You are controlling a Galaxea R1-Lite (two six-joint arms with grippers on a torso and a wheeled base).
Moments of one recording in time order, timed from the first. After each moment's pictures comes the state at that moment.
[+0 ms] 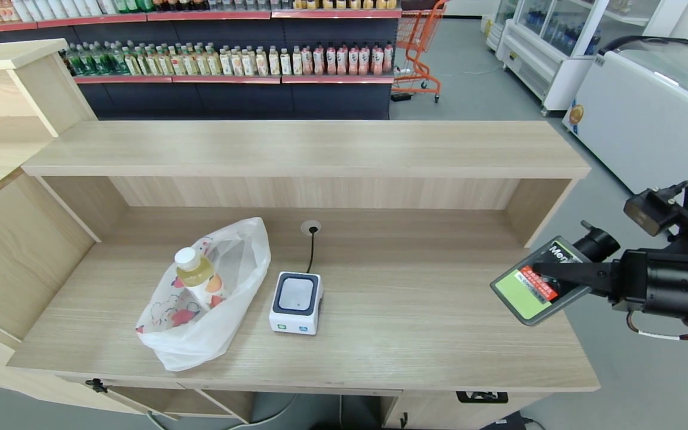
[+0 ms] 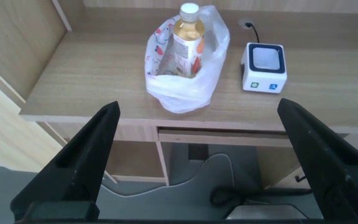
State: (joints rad) left arm 0.00 0.00 0.00 0.00 0.00 0.00; right arm -0.02 1.47 -0.65 -0.41 0.92 0.33
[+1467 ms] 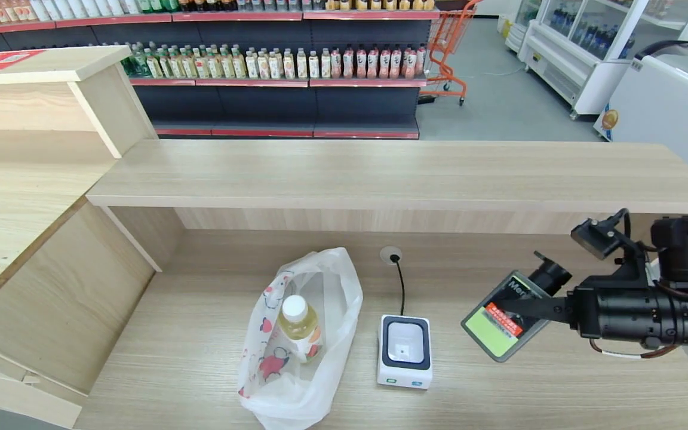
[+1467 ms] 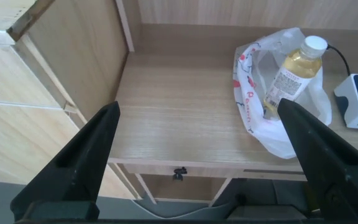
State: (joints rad) left arm 0.00 0.00 0.00 0.00 0.00 0.00; right arm 0.09 1.57 -0.60 -0.40 0.86 0.16
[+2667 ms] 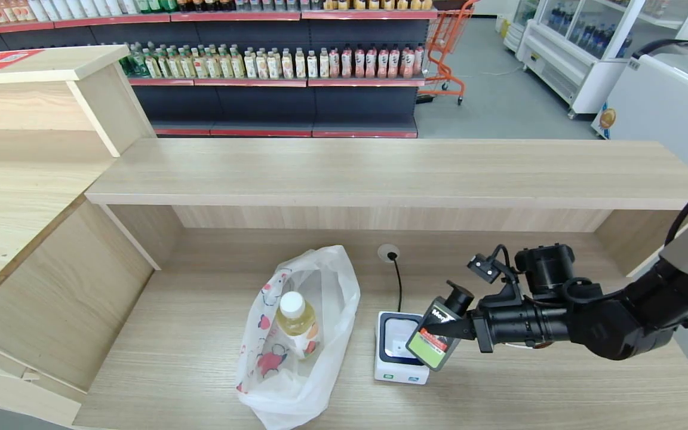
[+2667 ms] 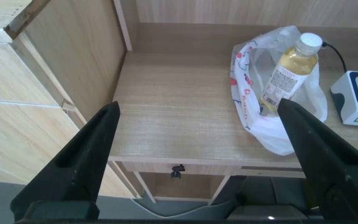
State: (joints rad) left arm 0.00 0.00 0.00 0.00 0.00 0.00; right arm 0.25 2.06 -0.76 -0.62 0.84 -0.11
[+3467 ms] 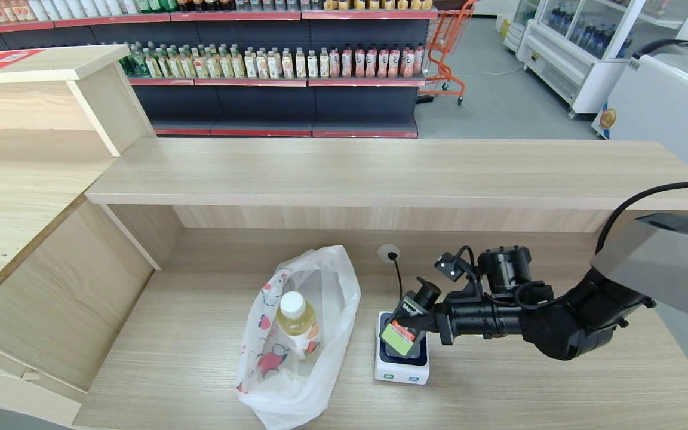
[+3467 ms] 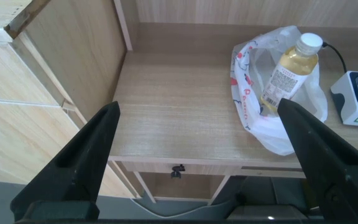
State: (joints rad) left arm 0.00 0.00 0.00 0.00 0.00 0.00; right arm 0.33 2.21 -0.87 -0.77 0.76 -0.07
